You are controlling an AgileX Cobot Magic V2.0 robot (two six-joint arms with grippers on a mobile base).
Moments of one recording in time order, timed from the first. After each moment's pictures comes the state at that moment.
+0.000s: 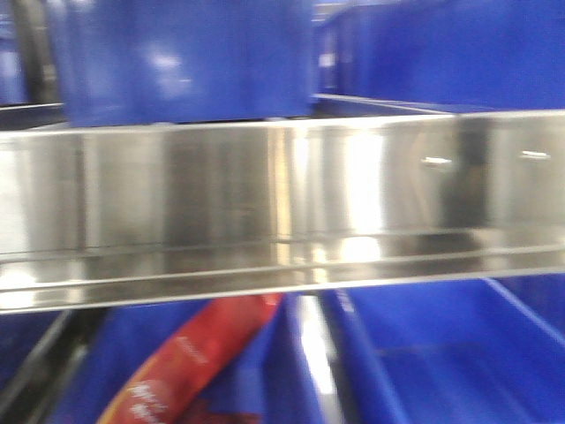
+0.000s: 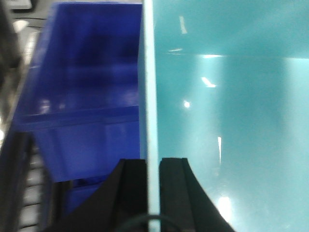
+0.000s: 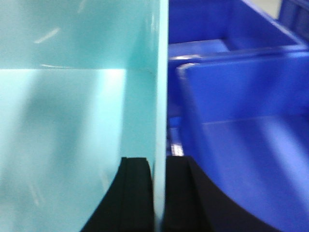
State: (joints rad) left arm -0.44 1.55 -1.98 0.38 1.02 -0.48; right arm 0.38 1.53 -1.93 -0.37 1.00 0.45
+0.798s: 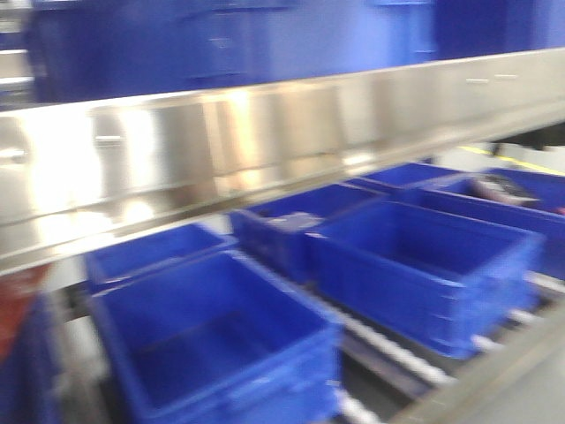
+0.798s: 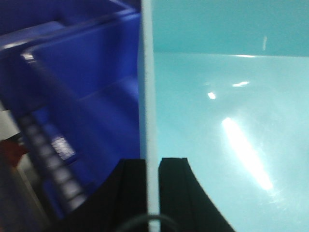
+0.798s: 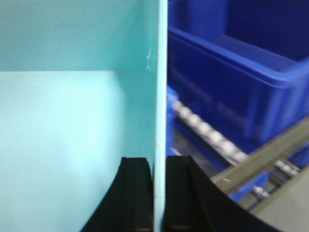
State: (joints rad) left arm -0.44 1.55 -1.98 0.38 1.01 -0.48; right arm 0.38 1.53 -1.93 -0.37 0.98 0.45
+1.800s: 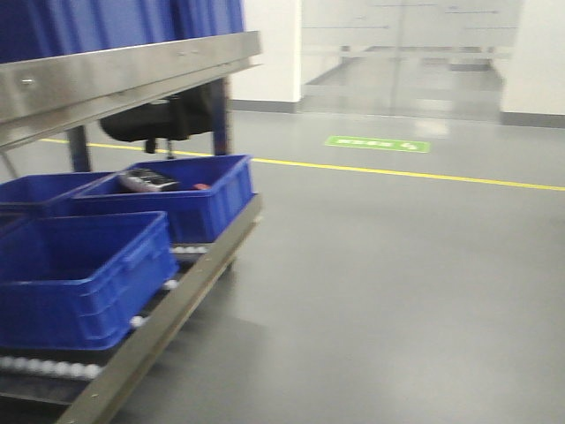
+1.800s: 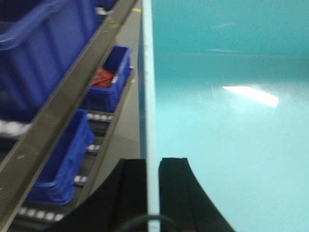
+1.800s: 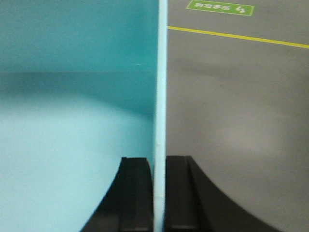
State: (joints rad) left arm -0.44 1.55 -1.98 0.38 1.01 -0.48; right arm 0.38 1.53 -1.93 -0.38 0.98 0.45
